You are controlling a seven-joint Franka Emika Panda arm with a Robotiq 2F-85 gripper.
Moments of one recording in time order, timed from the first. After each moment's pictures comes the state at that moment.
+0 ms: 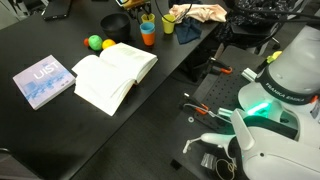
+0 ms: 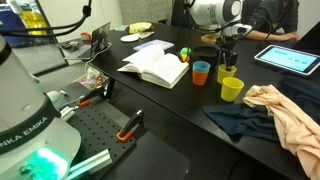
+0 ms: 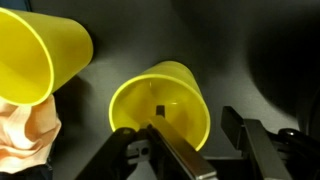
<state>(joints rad) -0.06 1.03 -0.18 -1.27 -0.09 2.27 0.63</state>
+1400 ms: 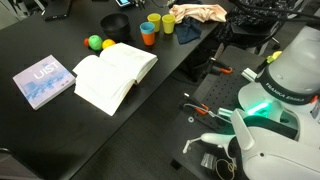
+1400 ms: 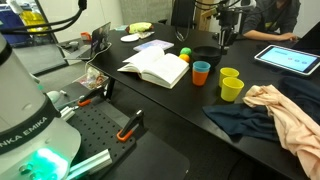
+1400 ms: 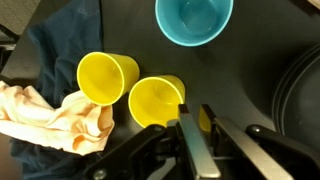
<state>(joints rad) -0.03 0.94 -0.19 -1.15 -0.09 1.86 0.65</state>
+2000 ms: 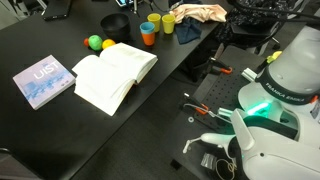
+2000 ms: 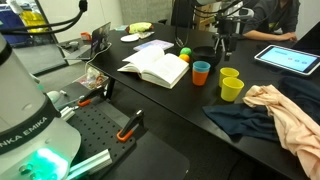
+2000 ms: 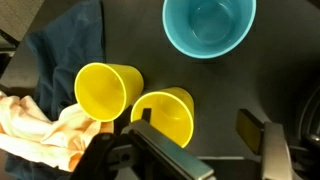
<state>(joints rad) -0.03 0.96 -0.19 -1.19 -0.09 1.89 0.65</state>
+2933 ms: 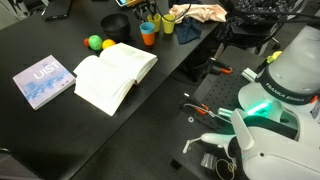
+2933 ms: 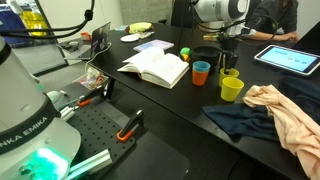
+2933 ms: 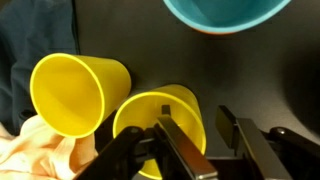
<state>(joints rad) -0.08 1.05 -0.19 -1.19 -0.05 2.03 0.64</state>
